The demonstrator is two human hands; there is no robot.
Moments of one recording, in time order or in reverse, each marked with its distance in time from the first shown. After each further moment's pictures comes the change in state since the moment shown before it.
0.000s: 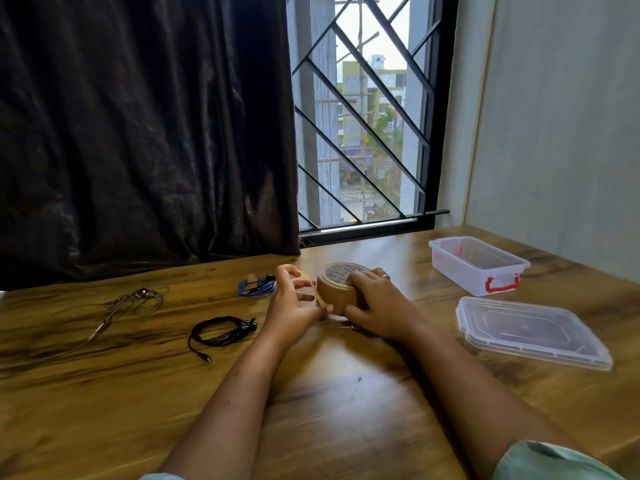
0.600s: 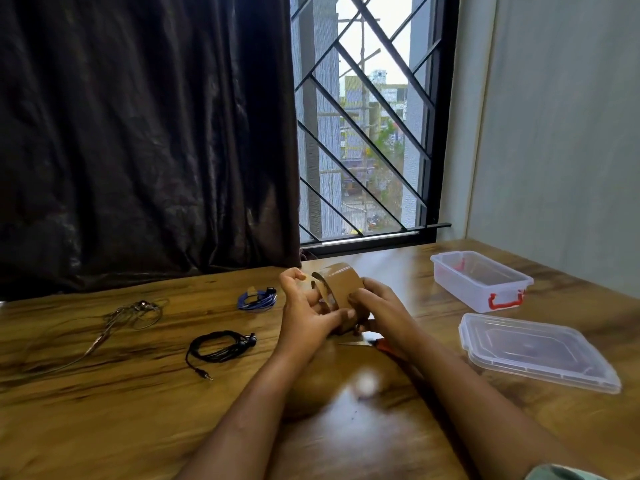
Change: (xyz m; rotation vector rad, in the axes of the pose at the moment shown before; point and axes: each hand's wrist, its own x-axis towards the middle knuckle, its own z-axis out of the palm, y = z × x) left_hand -0.012 0.026 0.021 -0.376 0.012 0.100; right_hand 0.001 -0.020 -0.008 0.920 0.042 0.356
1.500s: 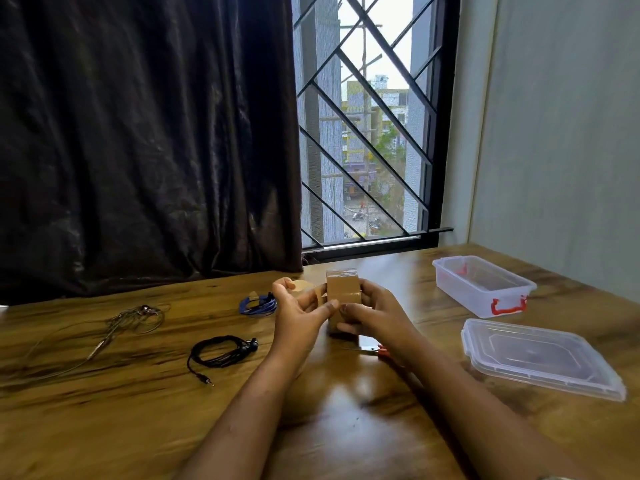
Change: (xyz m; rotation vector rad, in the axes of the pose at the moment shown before) left_hand 0.007 0.000 -0.003 -0.152 0.124 -0.046; right_hand 0.008 0.010 0.003 0.184 -0.043 -0.027
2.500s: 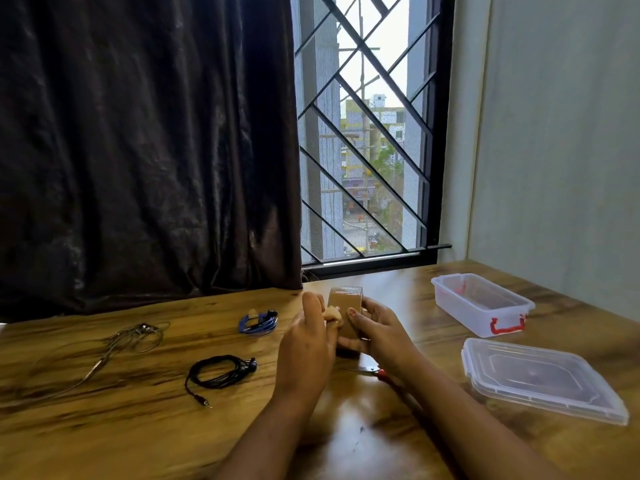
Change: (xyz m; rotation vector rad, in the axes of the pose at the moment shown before) left_hand -0.016 -0.003 0.006 0.978 0.115 0.524; right_hand 0.002 -0.001 0.002 0.158 0.043 0.026
